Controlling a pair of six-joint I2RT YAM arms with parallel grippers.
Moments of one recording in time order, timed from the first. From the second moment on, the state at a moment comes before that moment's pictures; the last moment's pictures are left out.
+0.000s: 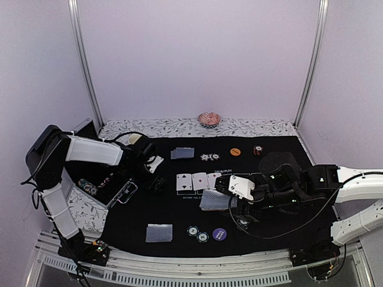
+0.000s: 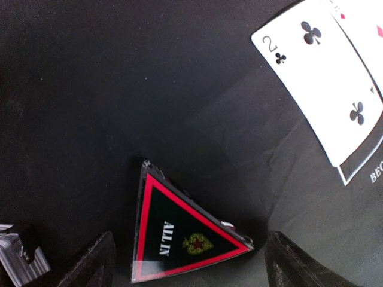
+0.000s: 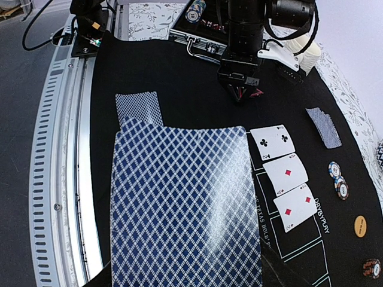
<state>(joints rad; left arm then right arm) -0.60 1.81 1.03 -0.43 0.04 -0.03 1.23 1.13 0.86 -0.37 0.01 -0.23</state>
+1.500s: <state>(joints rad) -0.70 1.66 1.04 -0.51 0.04 -0.04 1.23 1.13 0.86 -0.37 0.03 -0.24</state>
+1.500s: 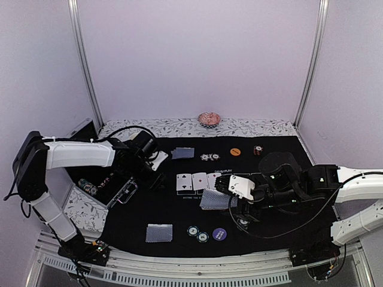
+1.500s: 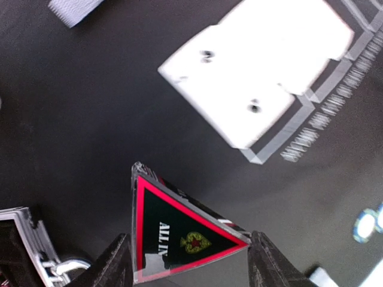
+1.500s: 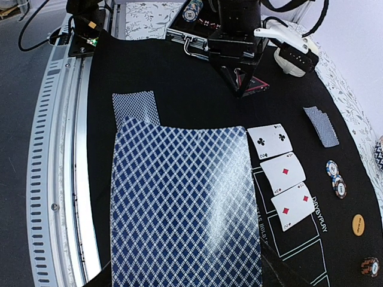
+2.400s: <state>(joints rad) -1.10 1.91 1.25 -0.44 0.14 -0.08 1.22 1.03 0.85 -0.40 0.14 -0.22</state>
